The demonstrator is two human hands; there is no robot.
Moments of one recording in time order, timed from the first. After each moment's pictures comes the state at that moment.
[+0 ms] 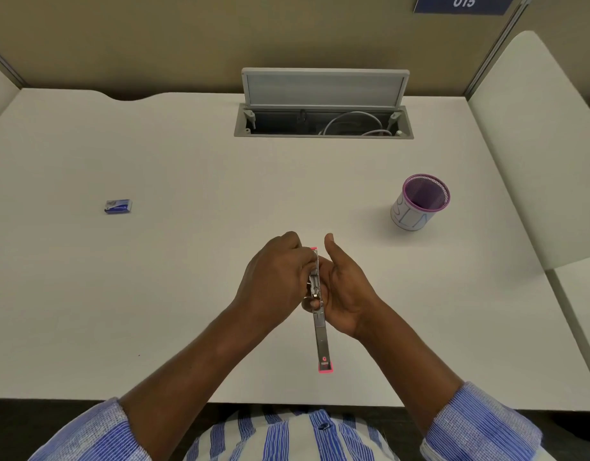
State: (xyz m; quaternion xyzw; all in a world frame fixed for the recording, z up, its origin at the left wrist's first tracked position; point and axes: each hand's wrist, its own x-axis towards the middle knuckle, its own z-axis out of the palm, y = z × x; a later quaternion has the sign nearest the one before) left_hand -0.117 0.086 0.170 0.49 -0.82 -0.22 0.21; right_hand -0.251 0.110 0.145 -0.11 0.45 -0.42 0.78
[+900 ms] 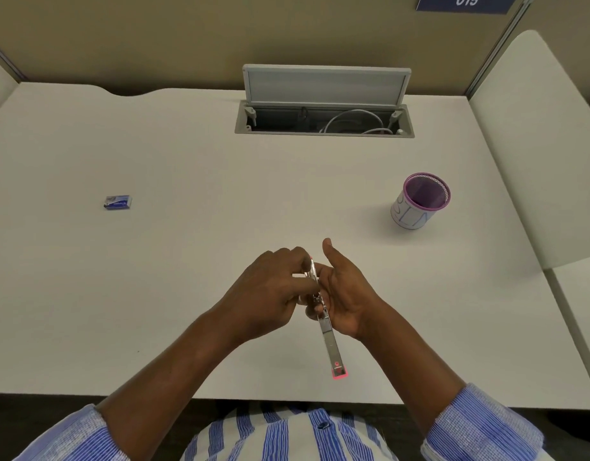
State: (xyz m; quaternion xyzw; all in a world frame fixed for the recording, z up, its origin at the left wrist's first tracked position) left_hand -0.087 0.088 0.157 0.30 -0.93 -0.16 0.14; right_hand -0.253 0.116 0.148 -0.11 0.50 -0.36 0.78
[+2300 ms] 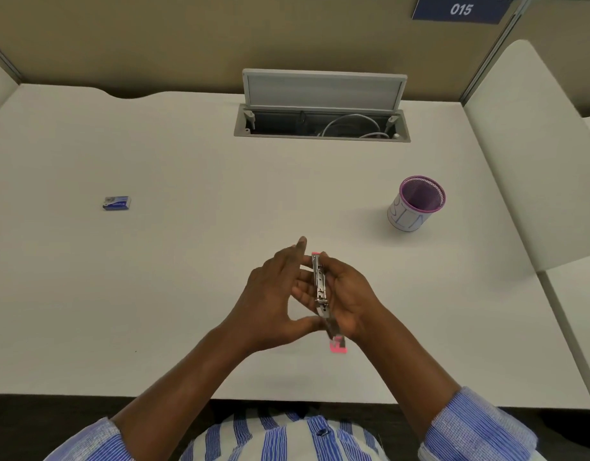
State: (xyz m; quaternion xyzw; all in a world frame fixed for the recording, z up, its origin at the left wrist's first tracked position) left_hand -0.092 0.108 0.129 0.43 -0.84 -0.30 0.16; right_hand -0.253 0.120 0.144 -0.03 0.45 -0.46 0.77
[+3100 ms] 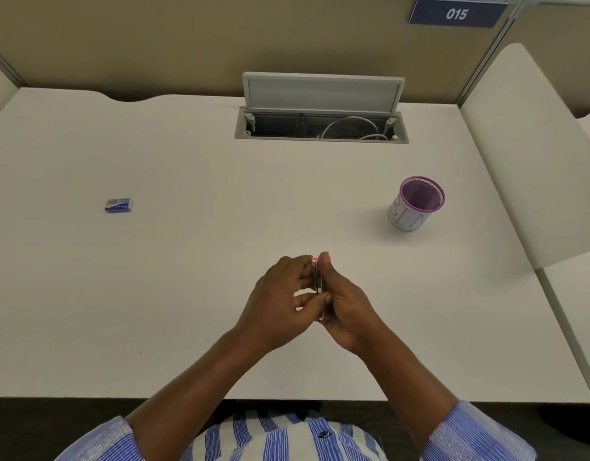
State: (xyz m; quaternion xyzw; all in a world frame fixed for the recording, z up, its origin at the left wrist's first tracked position) left_hand -0.101 0.117 0.129 0.48 -0.74 -0.40 0.24; right_hand -0.242 0.141 0.137 -0.22 0.50 -0.46 0.71
